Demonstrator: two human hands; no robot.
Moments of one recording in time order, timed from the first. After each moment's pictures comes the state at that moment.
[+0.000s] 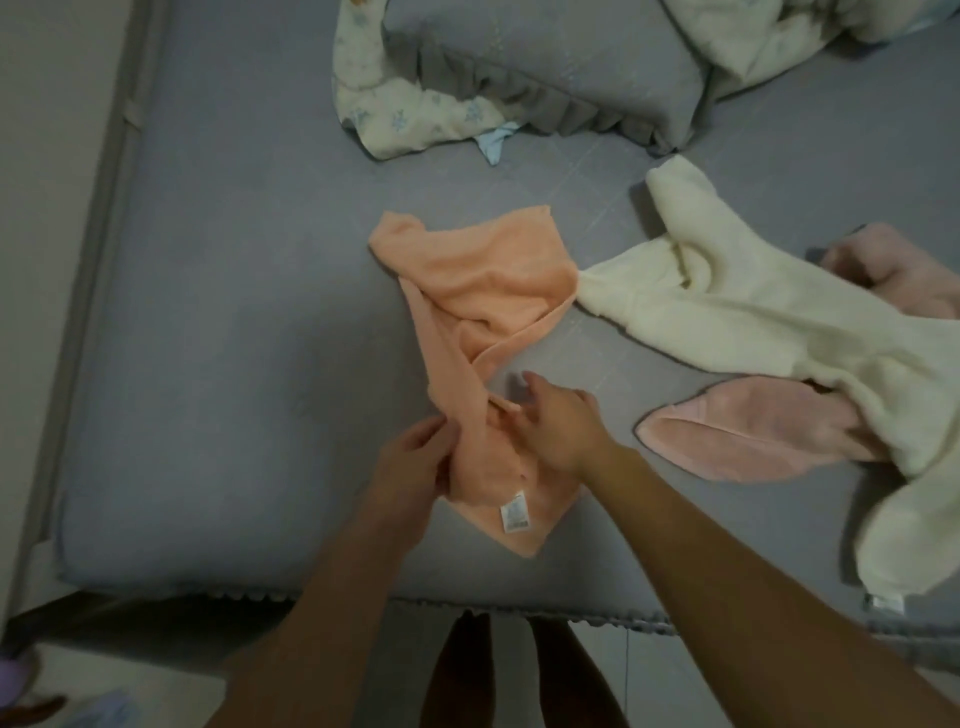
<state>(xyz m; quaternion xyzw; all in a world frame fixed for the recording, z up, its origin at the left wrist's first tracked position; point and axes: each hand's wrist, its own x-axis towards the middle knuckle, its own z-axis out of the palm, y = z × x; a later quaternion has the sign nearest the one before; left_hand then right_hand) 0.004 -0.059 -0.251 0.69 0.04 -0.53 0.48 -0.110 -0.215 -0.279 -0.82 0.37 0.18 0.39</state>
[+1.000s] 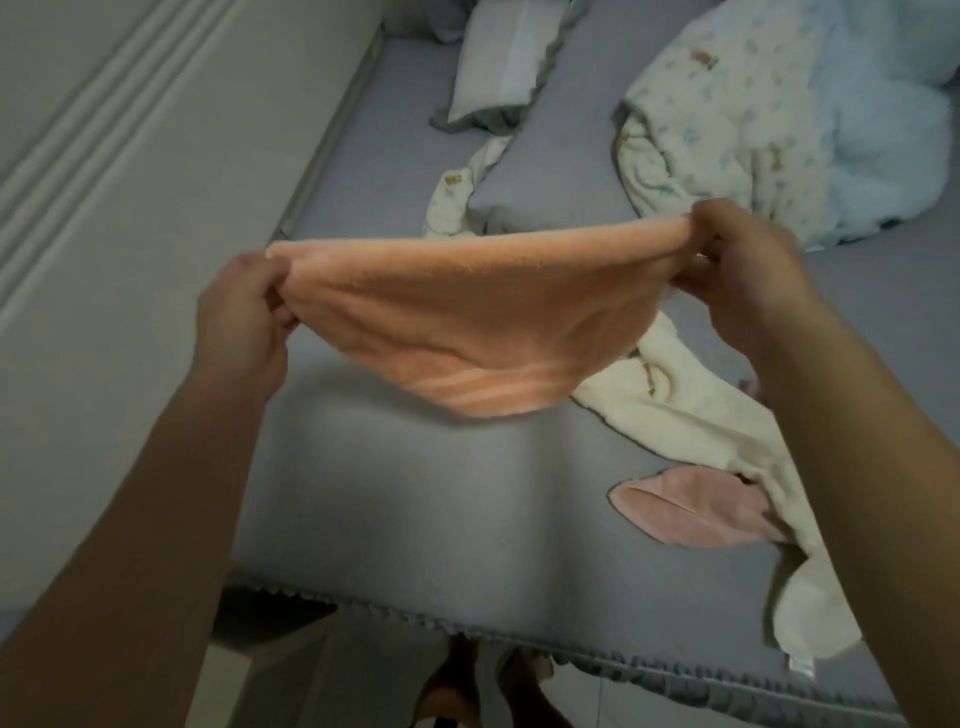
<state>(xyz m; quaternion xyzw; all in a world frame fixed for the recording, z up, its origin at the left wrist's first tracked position) 0.144 -0.060 0.025 0.66 -0.05 -0.20 0.72 -0.106 -0.348 0.036 -0.50 0.47 -0.30 0.66</state>
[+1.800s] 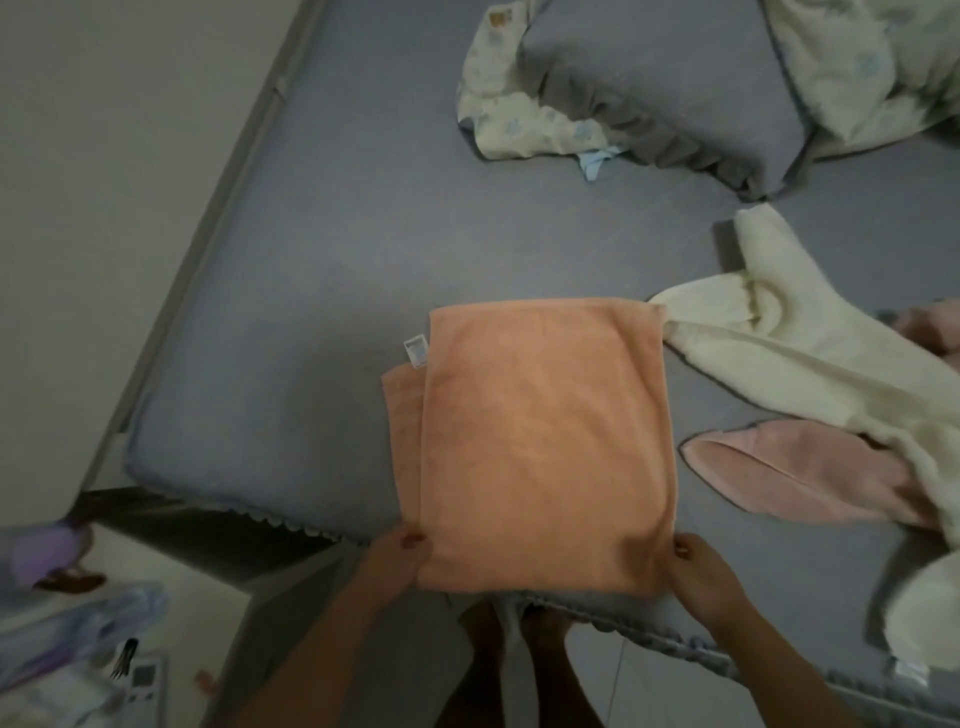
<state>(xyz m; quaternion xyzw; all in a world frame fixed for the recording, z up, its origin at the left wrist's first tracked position) -0.027 0.123 -0.322 0.82 -0.01 -0.53 0.23 -0.271 -0.155 -0.303 -0.65 0.56 0.24 0.45</state>
